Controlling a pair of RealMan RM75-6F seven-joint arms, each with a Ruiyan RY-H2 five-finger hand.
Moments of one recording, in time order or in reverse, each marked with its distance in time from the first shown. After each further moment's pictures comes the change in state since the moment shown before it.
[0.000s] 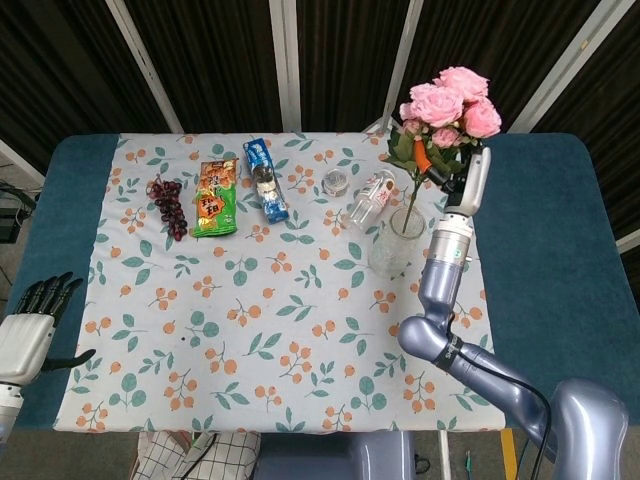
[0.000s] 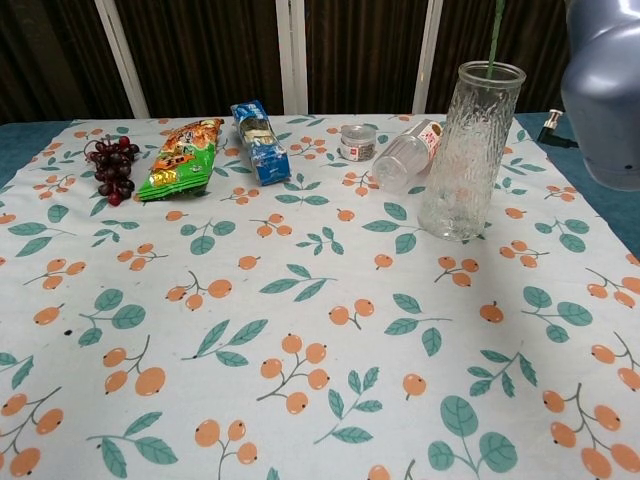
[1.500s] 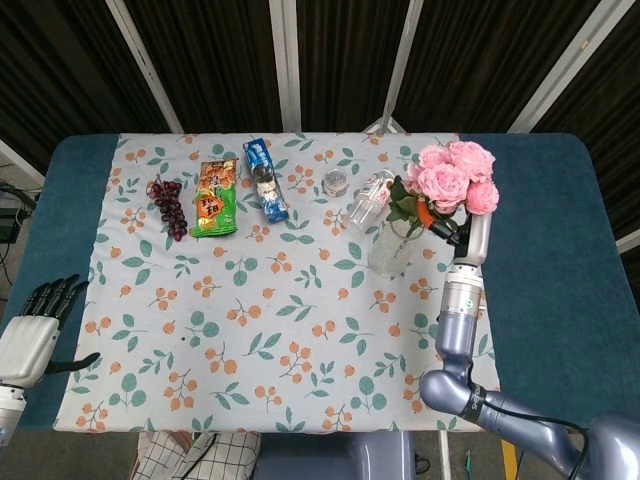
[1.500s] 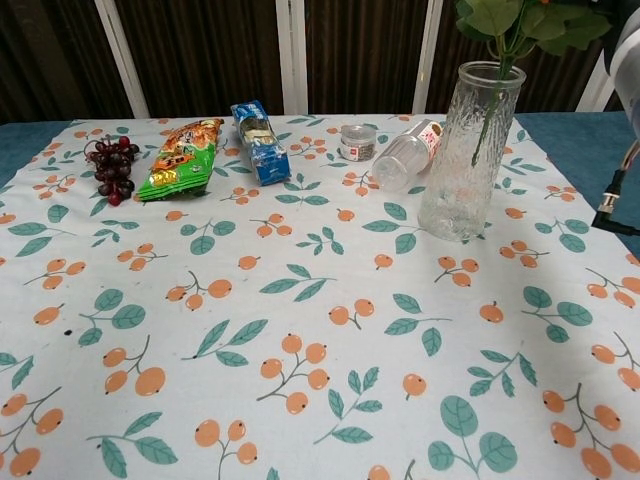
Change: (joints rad) left arm -0.002 0.005 0.013 -0.008 0.026 0.003 -0.019; right arm -0.245 0.049 -0.177 -0.283 -0.080 0.068 -0.096
